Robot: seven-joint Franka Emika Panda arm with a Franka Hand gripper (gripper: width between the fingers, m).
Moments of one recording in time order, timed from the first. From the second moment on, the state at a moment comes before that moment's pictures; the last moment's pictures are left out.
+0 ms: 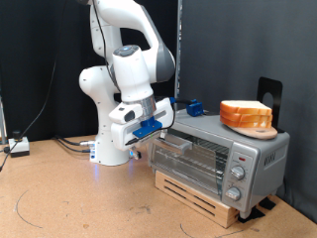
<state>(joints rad) 0.20 -0.28 -0.28 -2.70 0.26 2.46 0.23</state>
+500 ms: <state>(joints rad) 0.18 -0.25 -0.28 -2.69 0.25 2.47 0.23</state>
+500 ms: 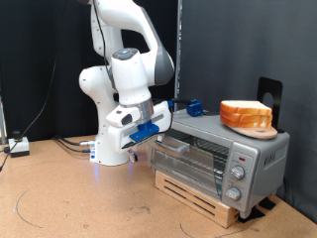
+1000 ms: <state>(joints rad) 0.18 -0.25 -0.29 -2.69 0.25 2.47 0.21</state>
